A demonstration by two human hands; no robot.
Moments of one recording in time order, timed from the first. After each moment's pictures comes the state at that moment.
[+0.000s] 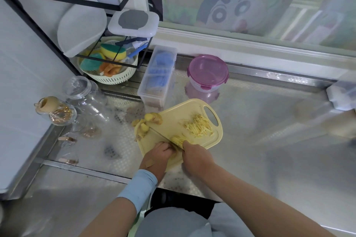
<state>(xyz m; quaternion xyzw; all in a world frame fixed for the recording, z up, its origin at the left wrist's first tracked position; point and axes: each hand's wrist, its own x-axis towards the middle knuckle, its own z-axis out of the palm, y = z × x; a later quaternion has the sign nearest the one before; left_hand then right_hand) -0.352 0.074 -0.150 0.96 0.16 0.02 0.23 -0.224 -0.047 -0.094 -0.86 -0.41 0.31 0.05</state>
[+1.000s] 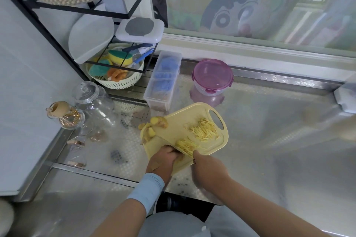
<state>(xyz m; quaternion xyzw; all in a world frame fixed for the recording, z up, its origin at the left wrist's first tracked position) -0.348 0.069 -0.144 0.94 0.21 0.06 0.27 -0.232 -0.075 -0.094 -0.87 -0.42 0.28 0.00</state>
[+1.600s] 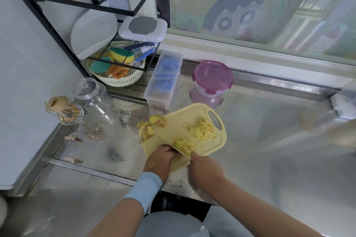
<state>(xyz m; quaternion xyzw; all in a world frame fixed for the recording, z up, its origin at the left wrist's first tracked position) -0.349 0.067 -0.146 0.92 0.23 0.09 0.29 -0.236 -0.073 -0.092 -0.86 -0.41 0.28 0.01</state>
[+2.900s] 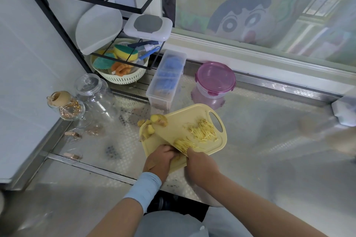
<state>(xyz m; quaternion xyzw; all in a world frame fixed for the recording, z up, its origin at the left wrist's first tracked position) -0.354 0.068 -0.161 0.91 0.22 0.14 0.32 -0.233 -0.053 -0.090 -0.86 -0.42 0.30 0.00</state>
